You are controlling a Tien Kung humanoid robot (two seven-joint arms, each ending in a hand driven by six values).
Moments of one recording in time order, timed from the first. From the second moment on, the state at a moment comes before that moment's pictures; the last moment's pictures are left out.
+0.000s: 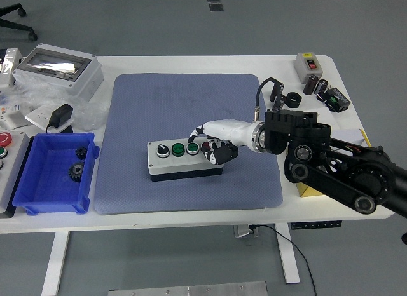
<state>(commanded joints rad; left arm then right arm) -0.08 0.14 -1.85 -0.27 1.85 -0.24 0.29 0.83 -0.34 0.53 1.45 -1.54 0.36 -0.40</state>
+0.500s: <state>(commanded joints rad) -0.09 0.14 -1.85 -0.27 1.85 -0.25 0.28 0.82 -0.35 0.50 1.44 -1.56 0.38 -0.44</state>
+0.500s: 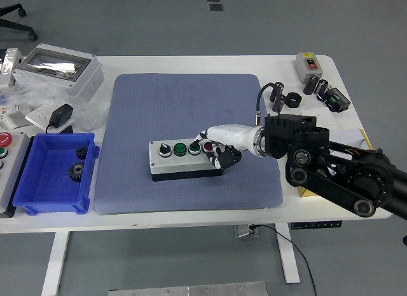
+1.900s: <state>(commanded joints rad) -0.08 0.11 -1.84 -0.24 1.89 -0.14 0.28 0.12 -0.24 1.35 1.33 -0.97 -0.22 0.42</state>
